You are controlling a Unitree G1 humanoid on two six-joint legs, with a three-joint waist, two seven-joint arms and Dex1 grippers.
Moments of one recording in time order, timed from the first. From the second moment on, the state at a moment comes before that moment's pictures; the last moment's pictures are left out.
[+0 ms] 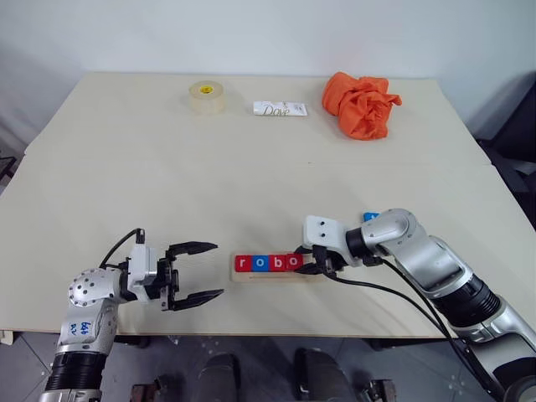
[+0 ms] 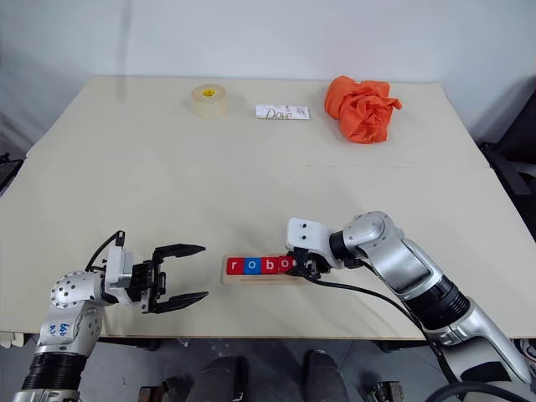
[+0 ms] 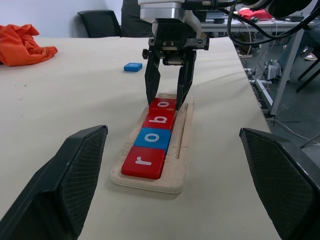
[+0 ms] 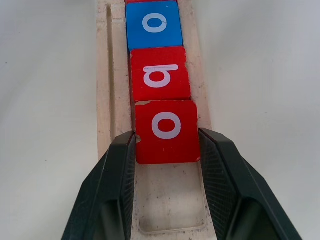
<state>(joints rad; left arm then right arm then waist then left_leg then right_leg) -0.12 0.55 0.15 0.09 -0.51 -0.17 -1.34 -0.65 -0.69 0.47 -0.20 0.09 0.66 1.14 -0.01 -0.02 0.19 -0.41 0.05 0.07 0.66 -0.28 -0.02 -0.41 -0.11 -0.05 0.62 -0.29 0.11</state>
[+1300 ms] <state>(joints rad) -0.31 0.53 0.11 0.31 -0.50 -0.20 -1.43 -0.05 -0.81 -0.28 -0.27 0.28 0.52 1.00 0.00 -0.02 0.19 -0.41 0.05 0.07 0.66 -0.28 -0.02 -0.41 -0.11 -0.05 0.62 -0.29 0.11</state>
